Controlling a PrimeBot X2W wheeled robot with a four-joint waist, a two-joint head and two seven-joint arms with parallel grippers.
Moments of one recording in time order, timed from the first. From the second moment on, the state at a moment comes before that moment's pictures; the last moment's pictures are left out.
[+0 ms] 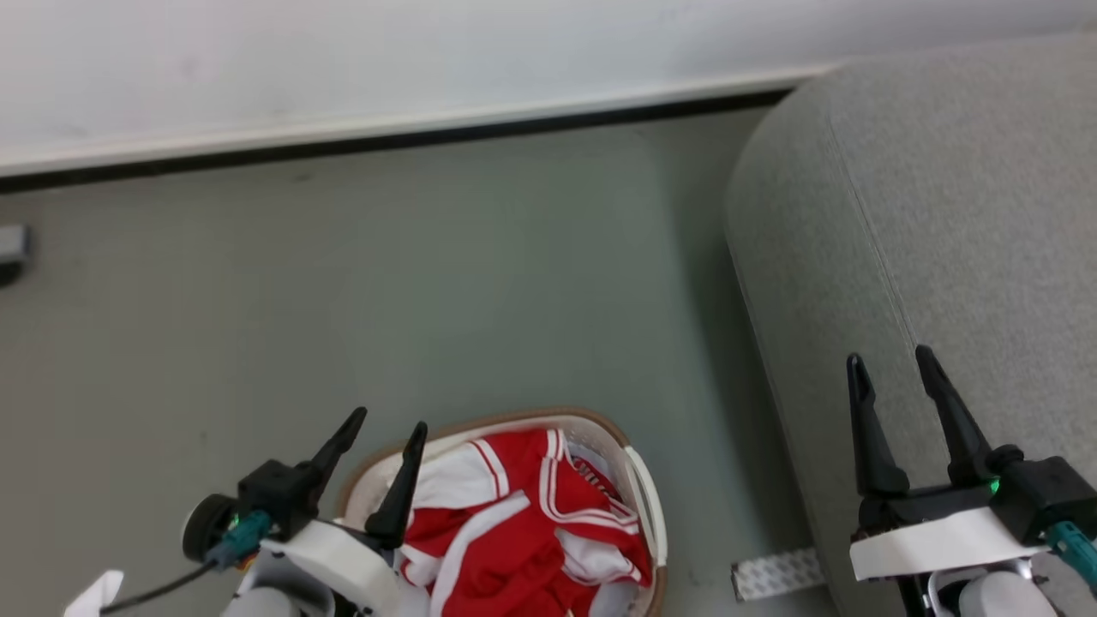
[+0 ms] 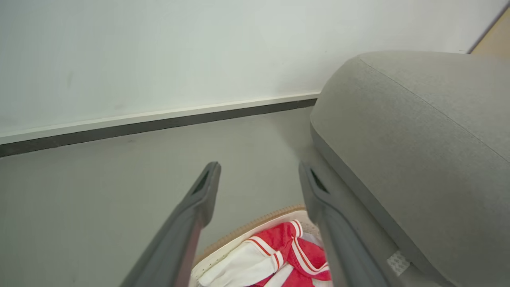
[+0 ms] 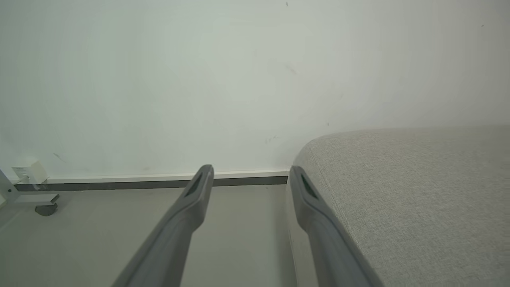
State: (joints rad) left arm -0.27 0.20 -0.27 0.39 -0.22 -0.13 -0.26; right arm -0.21 -0.05 0.09 0.19 0.25 0.13 -0.26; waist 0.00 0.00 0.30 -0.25
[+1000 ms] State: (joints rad) left arm -0.72 0.32 -0.81 0.98 -0.43 -0.13 -0.09; right arm -0.33 -0.05 0.06 0.05 0.34 0.13 -0.26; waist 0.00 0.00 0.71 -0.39
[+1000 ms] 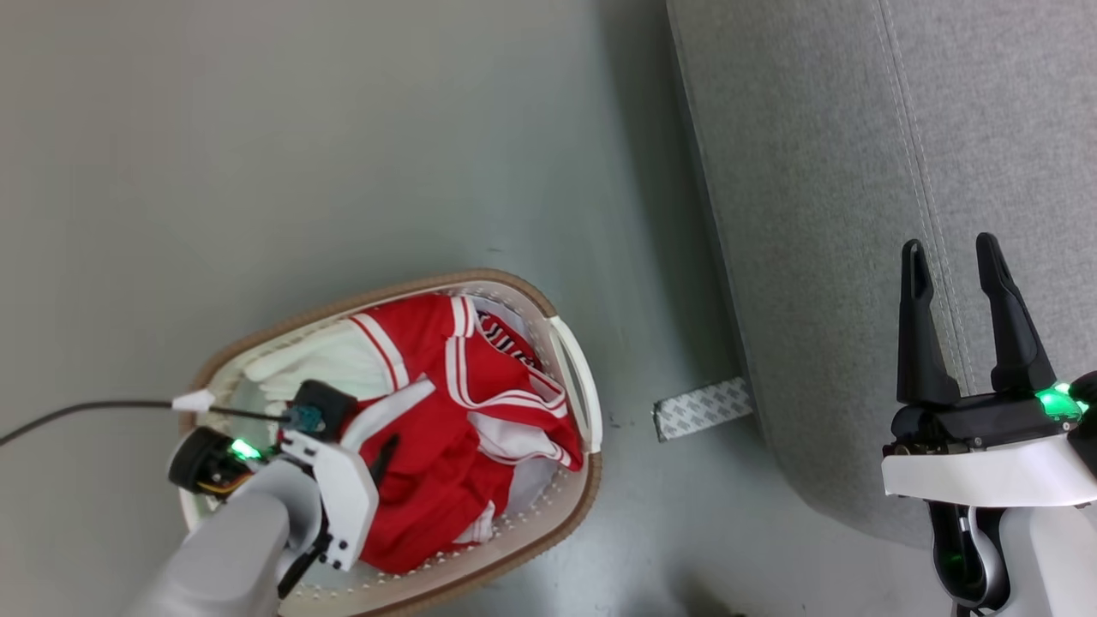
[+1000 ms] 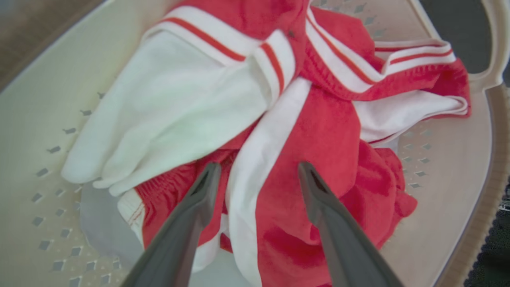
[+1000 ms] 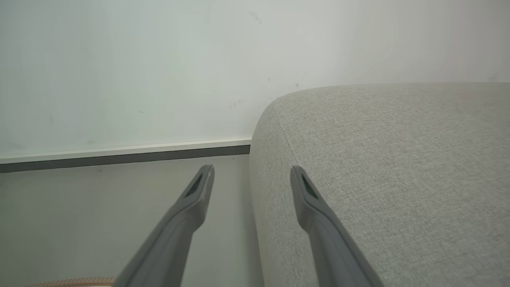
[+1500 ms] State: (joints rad) left arm -0.80 0.36 -1.05 0.98 -0.57 -0.13 0.06; right arm -0.35 -0.05 0.08 0.03 0.38 0.13 -0.26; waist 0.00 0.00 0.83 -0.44
